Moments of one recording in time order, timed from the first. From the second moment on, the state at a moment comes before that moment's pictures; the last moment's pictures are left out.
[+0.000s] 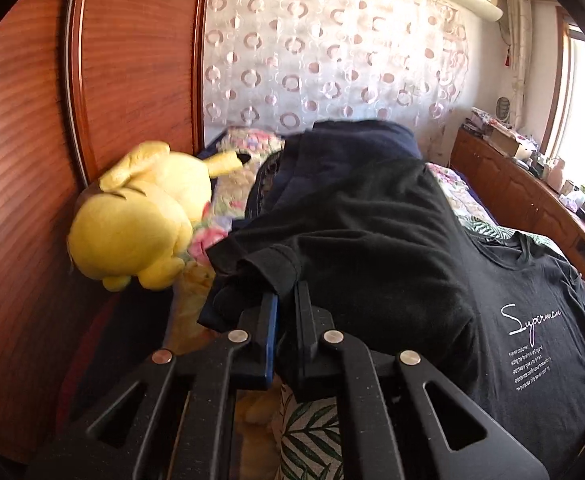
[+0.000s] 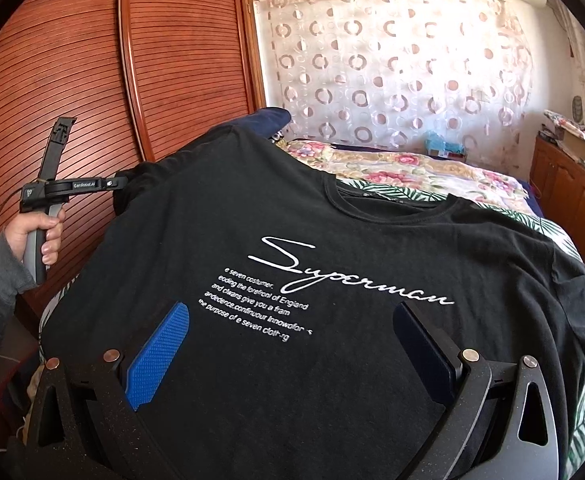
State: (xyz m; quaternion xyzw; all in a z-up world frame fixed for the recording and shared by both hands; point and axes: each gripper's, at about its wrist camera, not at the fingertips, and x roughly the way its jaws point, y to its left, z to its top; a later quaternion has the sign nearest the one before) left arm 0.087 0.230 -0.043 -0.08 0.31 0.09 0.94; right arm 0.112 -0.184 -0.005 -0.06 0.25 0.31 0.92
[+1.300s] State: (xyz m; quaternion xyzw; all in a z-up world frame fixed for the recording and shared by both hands) left arm 0.109 0.076 0.014 0.01 0.29 -0.07 0.95; right arm 0.105 -0.193 0.007 -0.02 0.25 0.27 0.93
